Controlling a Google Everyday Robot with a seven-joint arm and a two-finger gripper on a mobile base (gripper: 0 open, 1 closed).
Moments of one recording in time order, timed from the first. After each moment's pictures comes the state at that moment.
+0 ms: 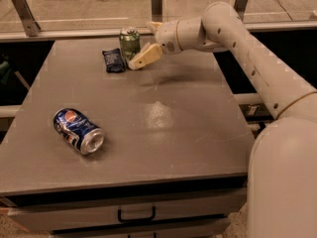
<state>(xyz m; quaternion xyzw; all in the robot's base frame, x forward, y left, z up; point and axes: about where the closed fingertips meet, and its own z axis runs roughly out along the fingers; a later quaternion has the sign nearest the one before) 0.758 0.059 0.899 -0.54 0.60 0.29 0.51</state>
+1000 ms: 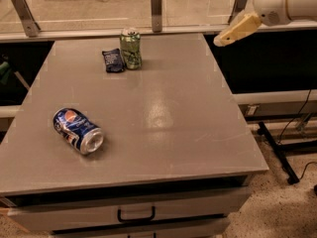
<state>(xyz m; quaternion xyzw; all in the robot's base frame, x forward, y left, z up) 0.690 -0.181 1.028 -0.52 0.64 0.02 0.57</state>
